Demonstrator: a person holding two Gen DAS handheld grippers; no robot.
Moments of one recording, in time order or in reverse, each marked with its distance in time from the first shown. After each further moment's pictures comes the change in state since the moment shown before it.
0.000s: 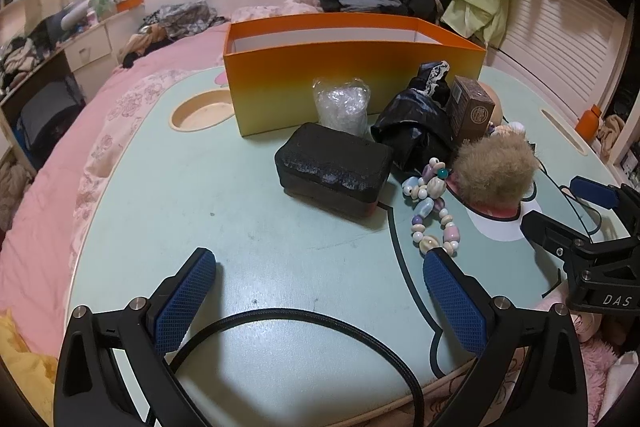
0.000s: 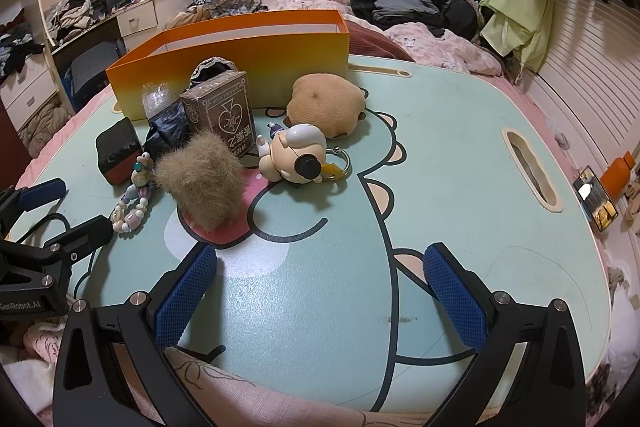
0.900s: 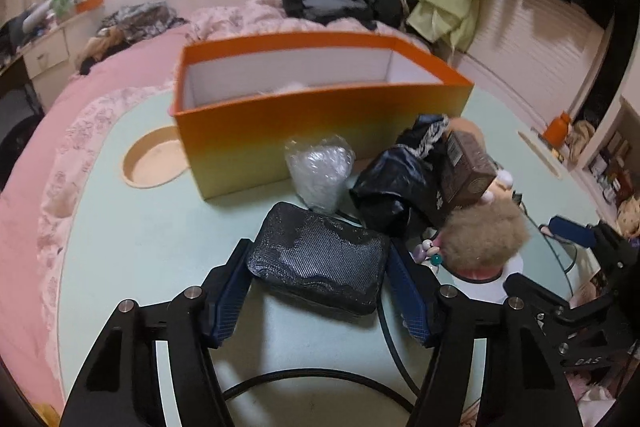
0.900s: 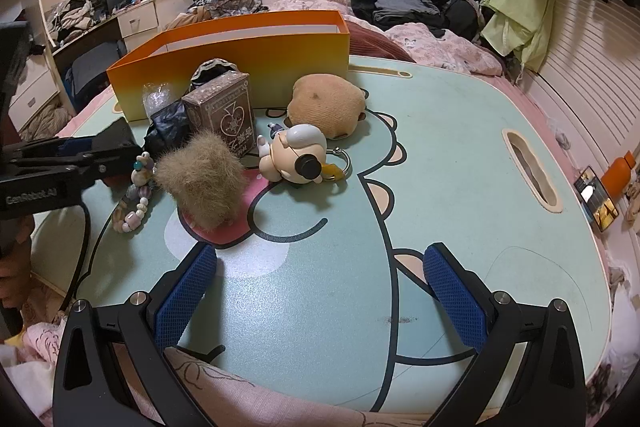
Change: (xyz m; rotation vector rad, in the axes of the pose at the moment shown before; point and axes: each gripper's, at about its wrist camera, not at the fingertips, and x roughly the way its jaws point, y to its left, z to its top) left arm 0.014 0.011 0.035 0.007 -0.014 -0.150; right arm -0.004 0.003 0.001 0.002 -0.002 0.003
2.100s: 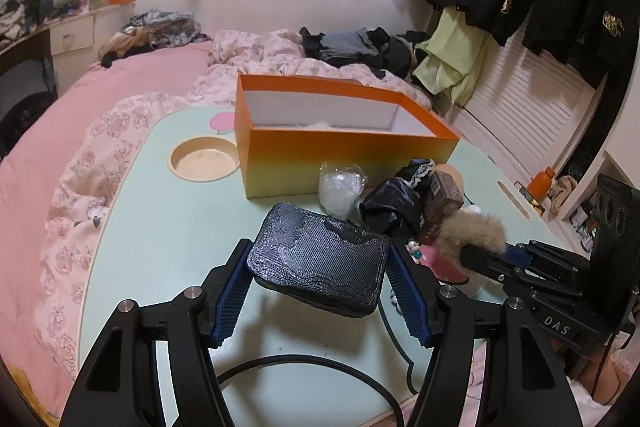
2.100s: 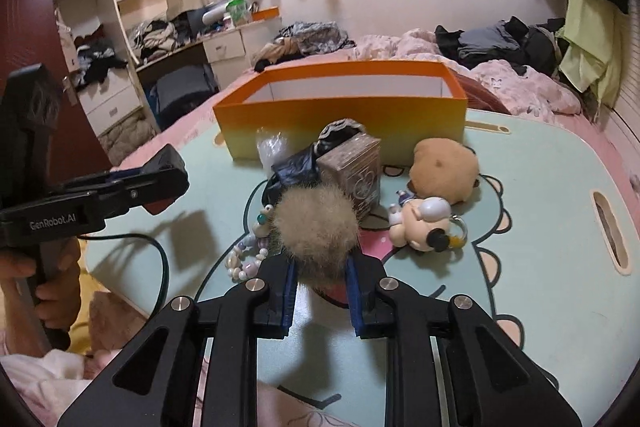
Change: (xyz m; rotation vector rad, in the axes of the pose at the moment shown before) left arm -0.049 0.025 -0.011 -0.118 -0.125 -0.040; right arm -0.011 0.023 0.021 -0.070 -0.139 0.326
